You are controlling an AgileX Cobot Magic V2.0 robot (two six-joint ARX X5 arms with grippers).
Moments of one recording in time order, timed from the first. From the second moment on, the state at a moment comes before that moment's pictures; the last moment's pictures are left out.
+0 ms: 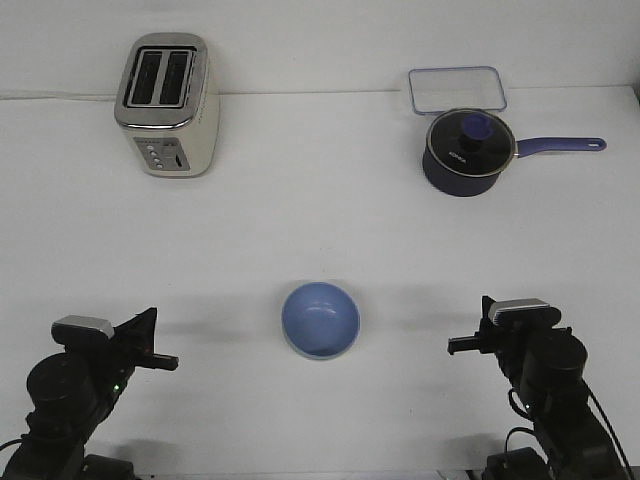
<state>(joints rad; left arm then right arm) -0.20 0.43 0.57 -0.37 0.07 -0.16 0.16 0.51 0.59 -0.52 0.03 0.11</state>
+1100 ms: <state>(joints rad) -0.04 0.00 0.09 0.06 0.02 -0.03 0.16 0.51 0.59 -0.52 0.03 0.11</state>
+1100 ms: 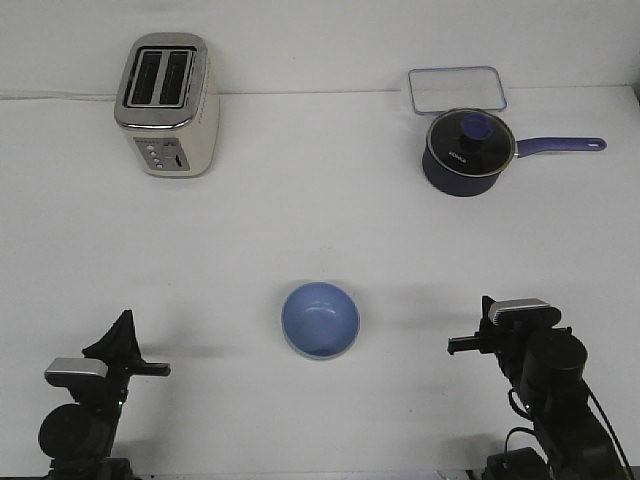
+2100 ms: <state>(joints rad) -0.03 0.00 0.03 0.22 0.02 -0.04 0.16 0.51 0.59 -0.52 0.03 0.11</state>
